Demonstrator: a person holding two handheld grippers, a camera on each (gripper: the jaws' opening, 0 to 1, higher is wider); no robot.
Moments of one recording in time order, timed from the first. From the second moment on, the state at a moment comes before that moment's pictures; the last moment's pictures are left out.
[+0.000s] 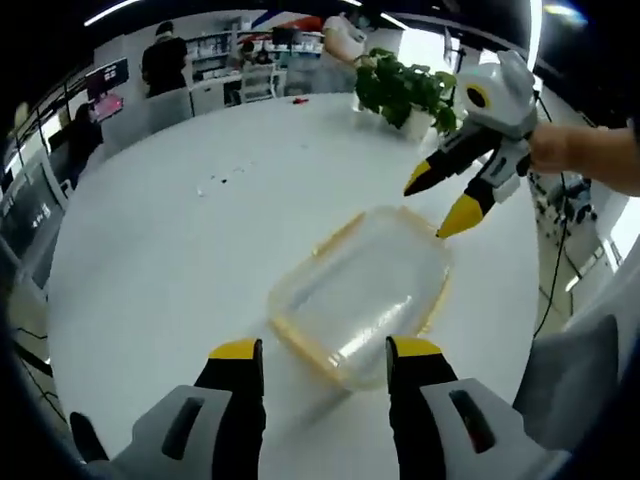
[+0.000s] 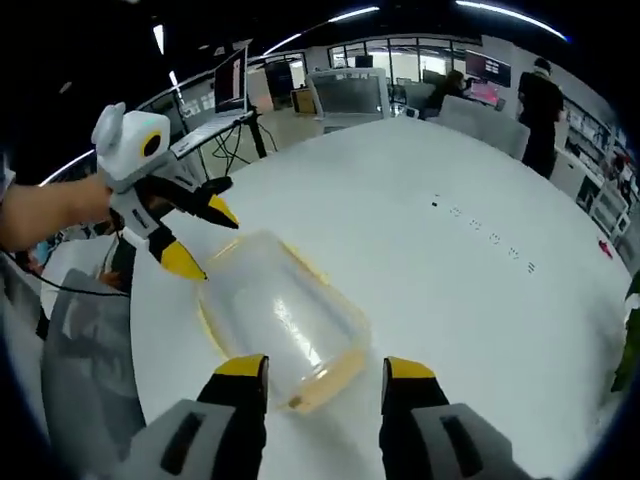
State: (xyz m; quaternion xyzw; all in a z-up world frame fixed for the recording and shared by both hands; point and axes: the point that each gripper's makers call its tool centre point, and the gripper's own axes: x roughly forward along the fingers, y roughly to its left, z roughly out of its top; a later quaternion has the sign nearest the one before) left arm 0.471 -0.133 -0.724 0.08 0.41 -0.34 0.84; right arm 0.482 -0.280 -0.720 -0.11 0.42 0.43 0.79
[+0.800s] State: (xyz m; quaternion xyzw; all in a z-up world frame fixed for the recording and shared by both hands) left arm 0.467 -0.142 -0.732 -0.01 0.43 -0.31 0.85; right arm 0.473 -0.271 -0.739 0.05 0.47 0.36 0.80
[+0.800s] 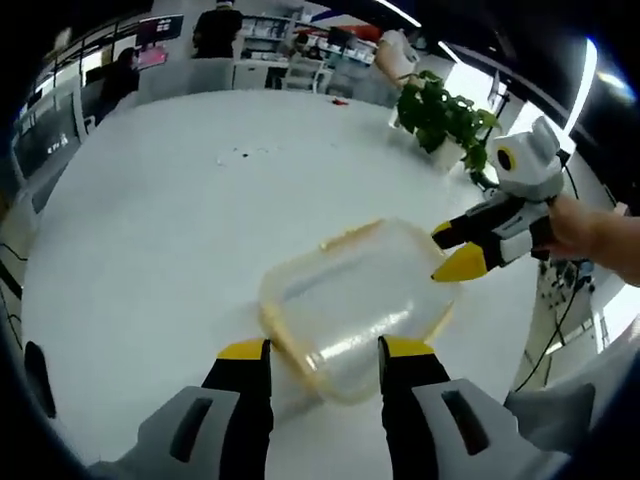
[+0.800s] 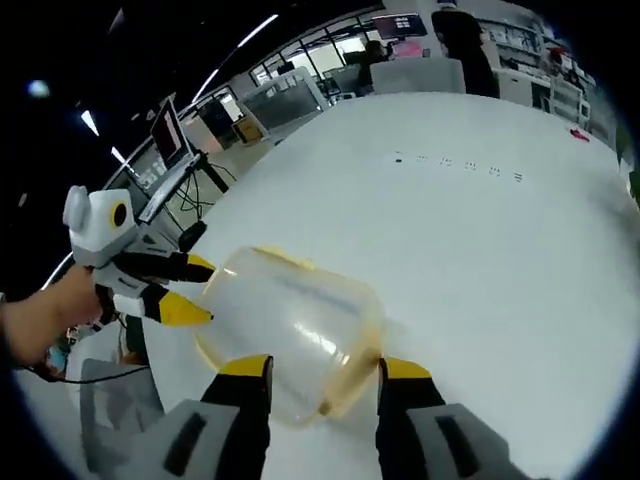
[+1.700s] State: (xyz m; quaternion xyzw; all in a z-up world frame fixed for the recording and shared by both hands) left arm 0.467 -0.150 -0.736 -0.01 0.45 -0.31 0.83; right arm 0.469 -0.268 -0.738 0.08 0.47 0.34 0.81
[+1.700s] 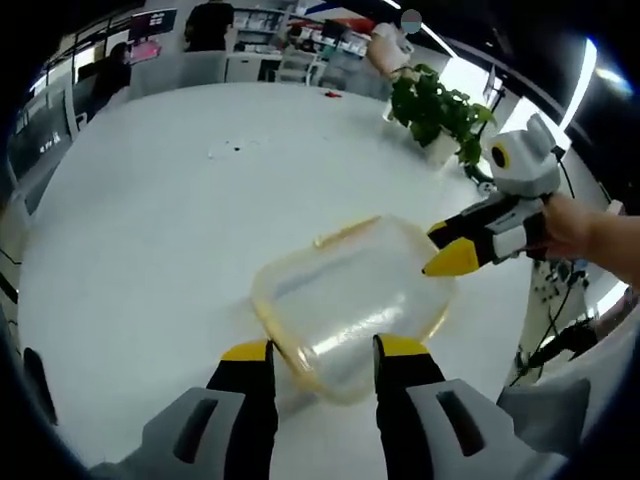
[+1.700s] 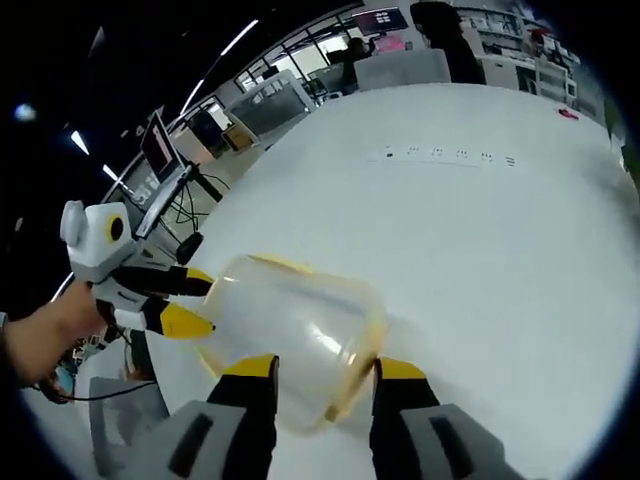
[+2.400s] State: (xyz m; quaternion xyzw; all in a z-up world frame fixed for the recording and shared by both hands) left arm 0.469 -0.142 -0.730 0.04 0.44 -0.35 0.83; right arm 0.461 -0.274 -0.729 0.00 0.49 0.38 0.79
